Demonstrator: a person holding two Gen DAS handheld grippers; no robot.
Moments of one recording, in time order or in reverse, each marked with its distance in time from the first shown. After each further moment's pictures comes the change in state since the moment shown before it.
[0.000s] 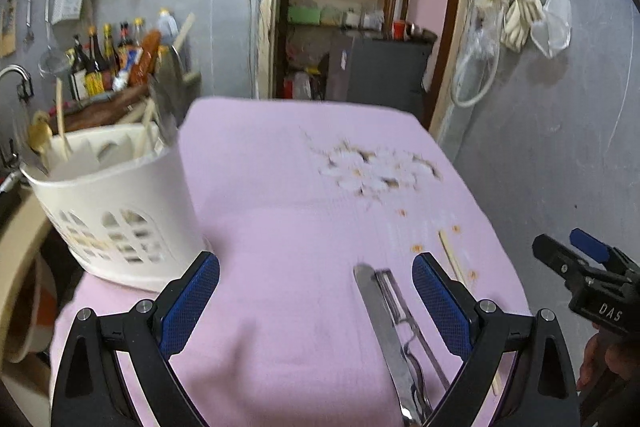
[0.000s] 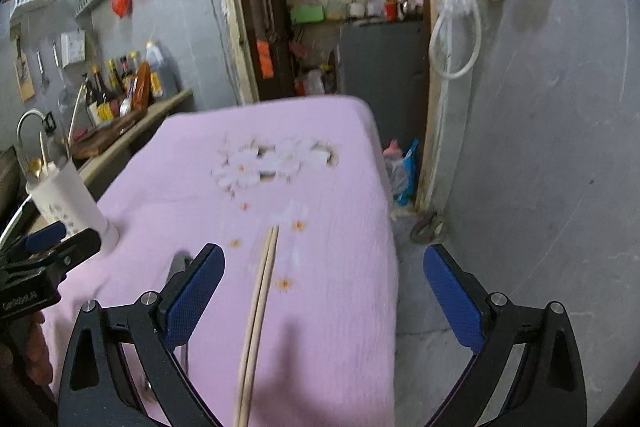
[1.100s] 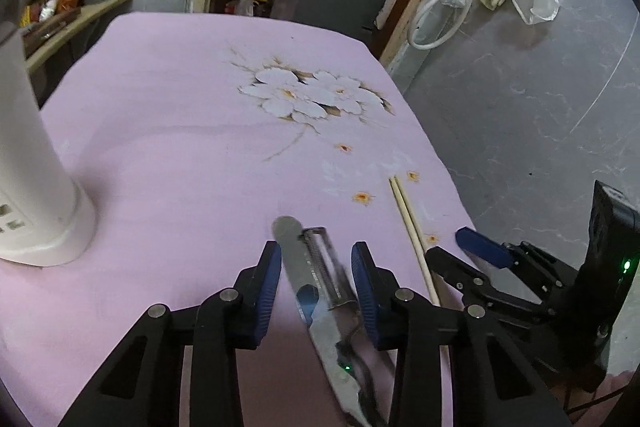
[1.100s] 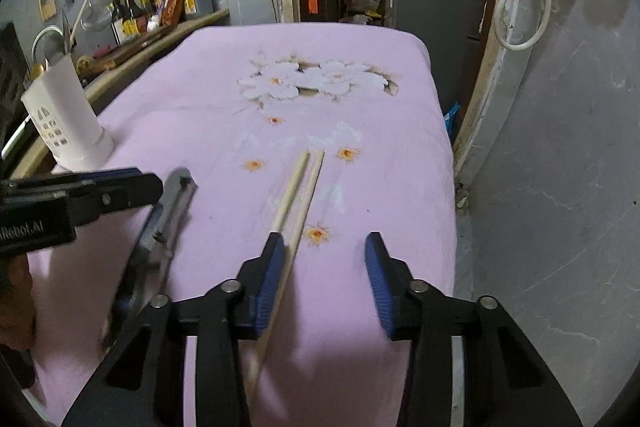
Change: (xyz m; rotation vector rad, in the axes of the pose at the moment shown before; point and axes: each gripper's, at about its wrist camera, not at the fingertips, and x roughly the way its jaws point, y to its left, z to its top) left arm 0.069 -0.020 -0.007 -0.051 0.260 -0.264; right arm 0.055 0.027 -0.027 -0.188 0.197 0.058
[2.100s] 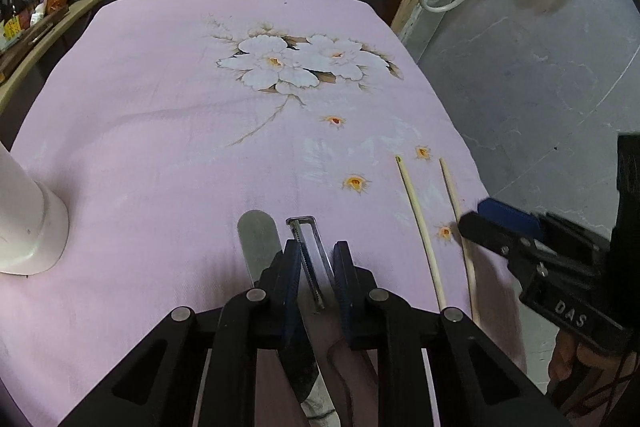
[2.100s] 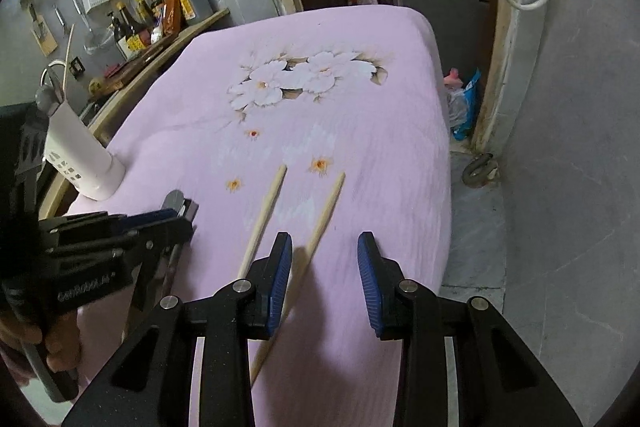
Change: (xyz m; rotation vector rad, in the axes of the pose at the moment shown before) left arm 0.034 -0.026 0.010 0.029 0.120 0.098; right arm 0.026 -0.039 0.027 0.080 0.095 0.144
